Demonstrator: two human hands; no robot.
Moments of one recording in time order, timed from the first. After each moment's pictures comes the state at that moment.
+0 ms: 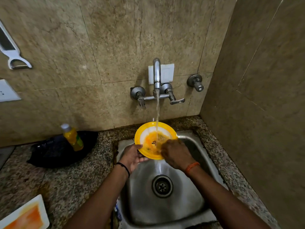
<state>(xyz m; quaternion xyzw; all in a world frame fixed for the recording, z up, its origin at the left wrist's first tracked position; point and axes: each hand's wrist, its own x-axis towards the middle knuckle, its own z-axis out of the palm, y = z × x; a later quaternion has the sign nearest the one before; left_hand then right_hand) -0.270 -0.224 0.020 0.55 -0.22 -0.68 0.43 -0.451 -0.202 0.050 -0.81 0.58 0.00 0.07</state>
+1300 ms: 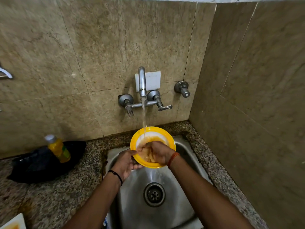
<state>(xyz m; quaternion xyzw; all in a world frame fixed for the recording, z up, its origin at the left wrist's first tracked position) -0.285 -0.229 0.025 0.54 -0.28 -0.68 0.40 -0.426 -0.250 0.052 -0.33 0.58 -0.31 0.68</state>
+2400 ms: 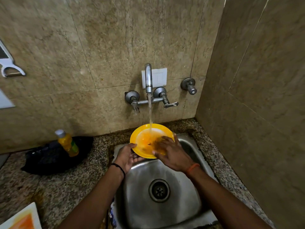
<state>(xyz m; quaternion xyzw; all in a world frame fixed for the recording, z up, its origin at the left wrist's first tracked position) -0.270 -0.237 0.025 0.54 -0.18 -0.68 0.45 -0.478 -0.214 0.030 -0.83 0.51 -0.19 0.11</state>
